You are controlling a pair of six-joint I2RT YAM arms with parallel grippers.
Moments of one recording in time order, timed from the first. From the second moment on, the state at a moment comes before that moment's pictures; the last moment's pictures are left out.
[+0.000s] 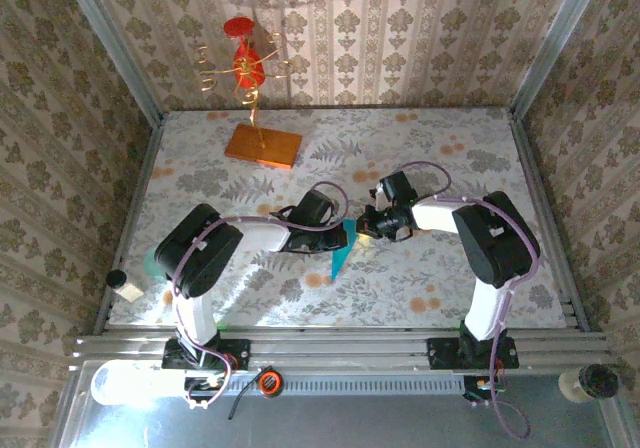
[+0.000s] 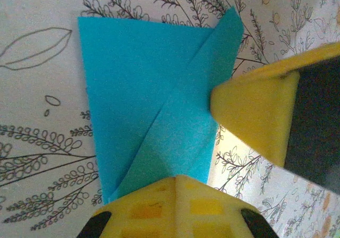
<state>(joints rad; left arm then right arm) -0.80 1.85 0.92 0.02 0.34 -0.79 0.39 1.85 0.94 -0.14 -0.50 0.64</state>
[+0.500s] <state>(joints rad) -0.80 1.85 0.92 0.03 0.34 -0.79 0.30 1.93 1.04 -0.19 -0.55 0.63</state>
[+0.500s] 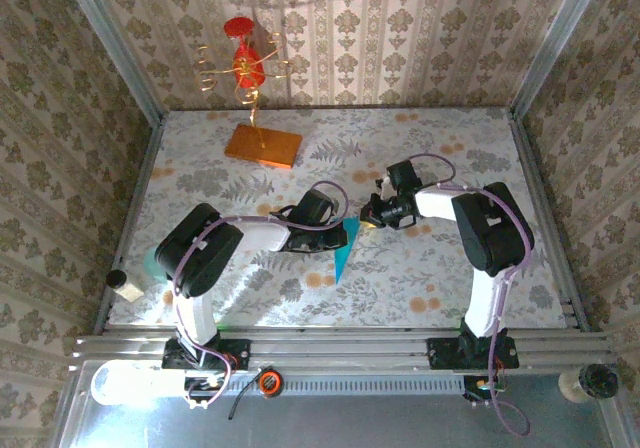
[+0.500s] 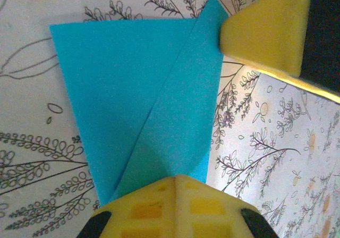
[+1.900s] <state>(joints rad) -0.48 1.19 0.61 -0.22 0.12 -0.57 0.64 1.52 0.98 -0.55 -0.05 0.74</state>
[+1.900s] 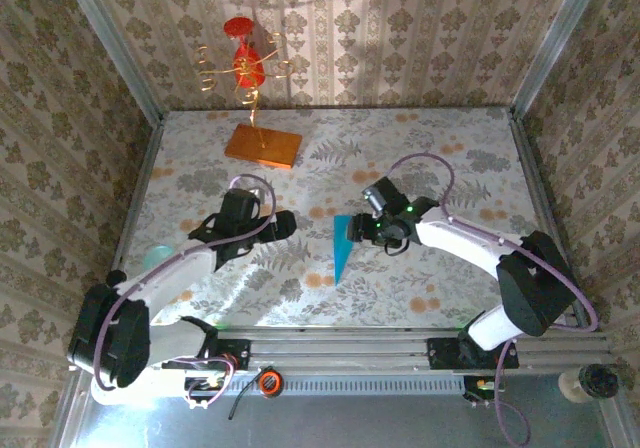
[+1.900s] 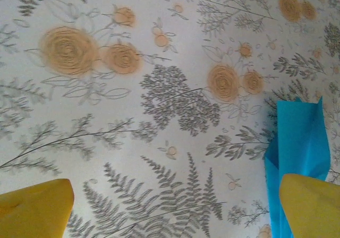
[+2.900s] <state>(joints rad) -0.42 1.18 0.52 -0.18 0.25 -0.57 0.72 1.78 1.17 -0.68 0.12 0.91</state>
